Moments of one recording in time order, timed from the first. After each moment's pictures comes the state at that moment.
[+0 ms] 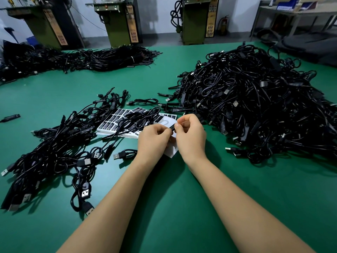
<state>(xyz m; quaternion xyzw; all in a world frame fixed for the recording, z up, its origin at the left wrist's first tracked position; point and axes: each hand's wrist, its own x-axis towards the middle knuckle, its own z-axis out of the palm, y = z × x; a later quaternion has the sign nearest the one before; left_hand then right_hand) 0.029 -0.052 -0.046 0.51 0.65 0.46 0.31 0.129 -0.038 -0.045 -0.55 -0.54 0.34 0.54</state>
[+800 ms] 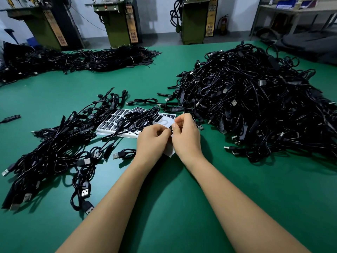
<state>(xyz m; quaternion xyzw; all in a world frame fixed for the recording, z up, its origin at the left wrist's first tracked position) 0.029 -0.054 -0.047 0.53 0.65 0.45 0.30 0.126 -0.036 -0.048 -0.57 -0.61 0.30 0.46</state>
